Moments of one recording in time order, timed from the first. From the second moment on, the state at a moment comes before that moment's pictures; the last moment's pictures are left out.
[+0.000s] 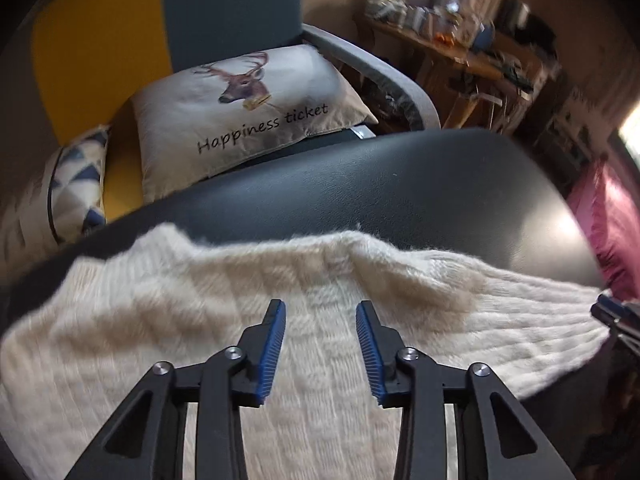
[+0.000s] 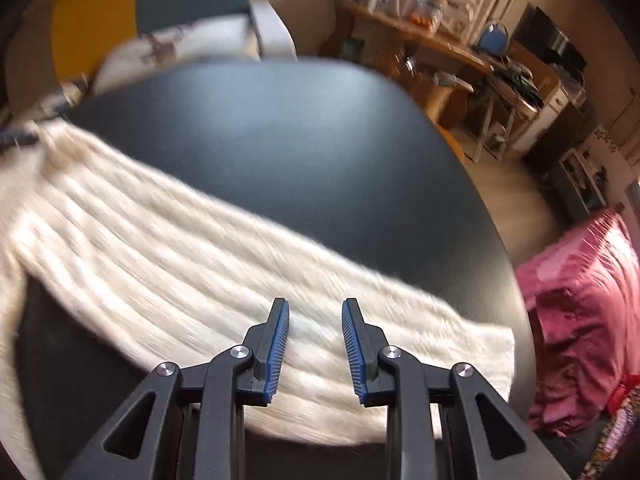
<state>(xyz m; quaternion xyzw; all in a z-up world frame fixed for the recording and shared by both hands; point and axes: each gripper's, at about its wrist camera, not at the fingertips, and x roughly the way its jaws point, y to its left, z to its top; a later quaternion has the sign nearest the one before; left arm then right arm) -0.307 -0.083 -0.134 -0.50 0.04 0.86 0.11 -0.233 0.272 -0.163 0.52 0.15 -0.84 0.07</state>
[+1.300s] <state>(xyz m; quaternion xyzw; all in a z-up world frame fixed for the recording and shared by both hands) -0.222 0.004 -0.137 -0.51 0.07 0.82 0.22 -0.165 0.429 -0.152 0.51 -0.08 -0.86 -0.01</state>
